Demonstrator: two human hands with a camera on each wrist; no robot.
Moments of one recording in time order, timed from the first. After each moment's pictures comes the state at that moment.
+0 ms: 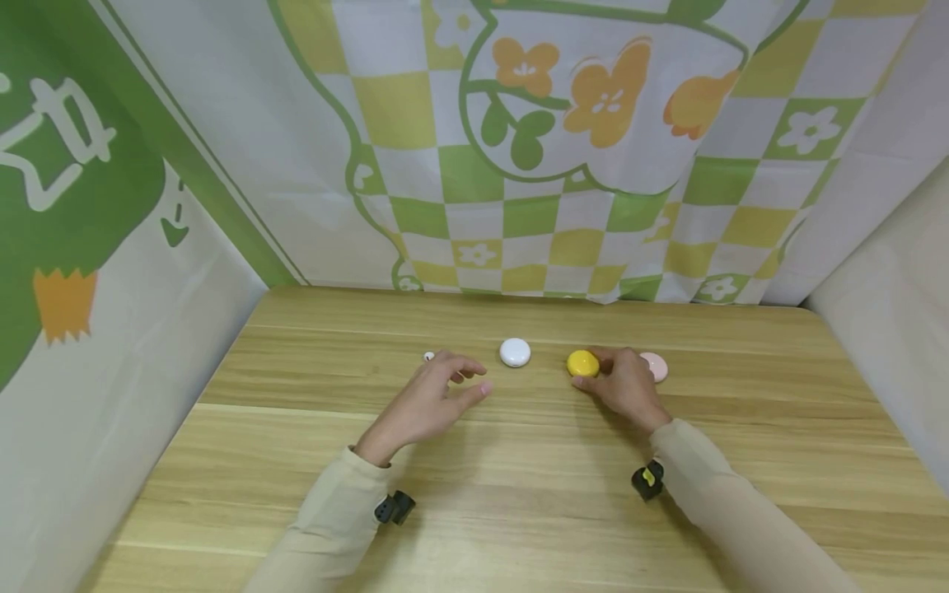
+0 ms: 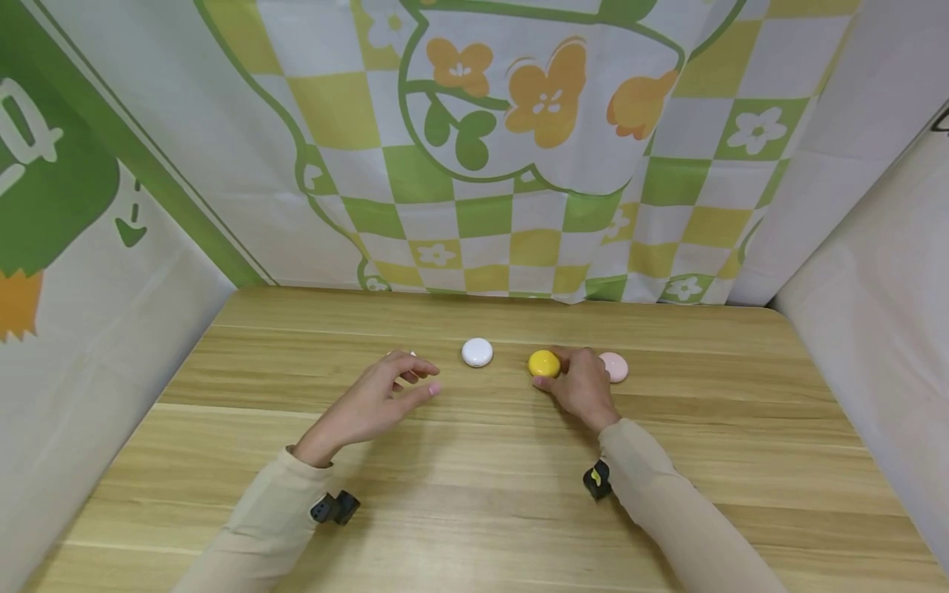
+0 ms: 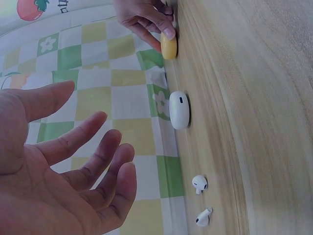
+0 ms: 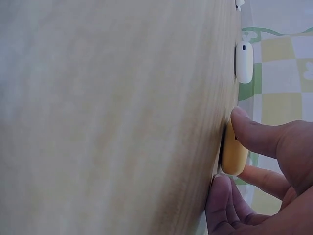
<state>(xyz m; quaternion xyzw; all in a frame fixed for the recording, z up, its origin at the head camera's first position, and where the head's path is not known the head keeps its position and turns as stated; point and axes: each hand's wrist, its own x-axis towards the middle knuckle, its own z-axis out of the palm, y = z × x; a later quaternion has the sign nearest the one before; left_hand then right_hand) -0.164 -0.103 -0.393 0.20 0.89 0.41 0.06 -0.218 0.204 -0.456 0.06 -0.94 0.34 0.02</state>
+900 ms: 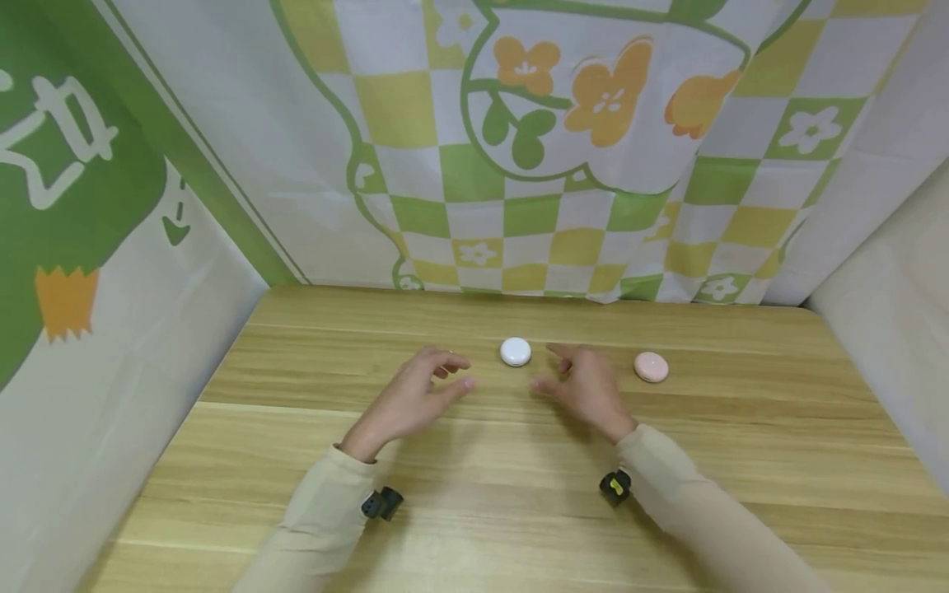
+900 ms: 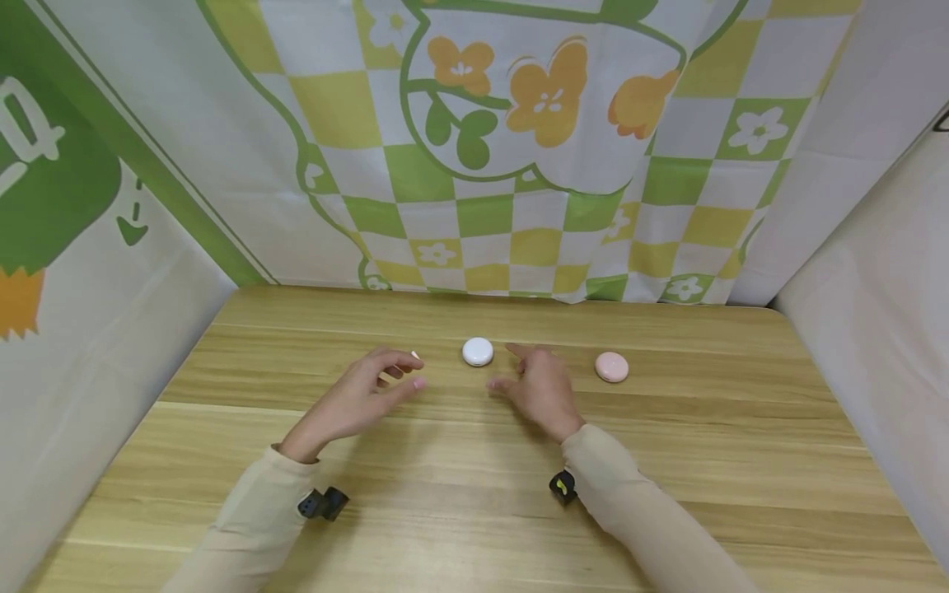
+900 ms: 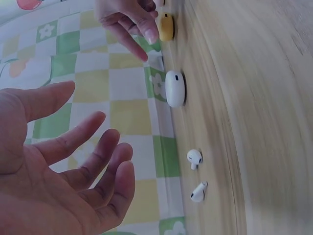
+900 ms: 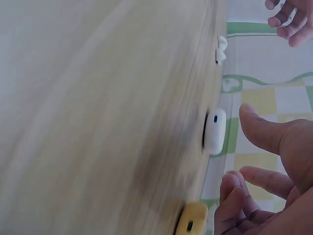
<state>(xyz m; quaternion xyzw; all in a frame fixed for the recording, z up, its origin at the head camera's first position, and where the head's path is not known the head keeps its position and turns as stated) -0.165 -0.120 -0.391 0.17 0.89 0.41 0.07 -0.206 0.150 -0.440 0.10 -0.93 0.35 0.02</state>
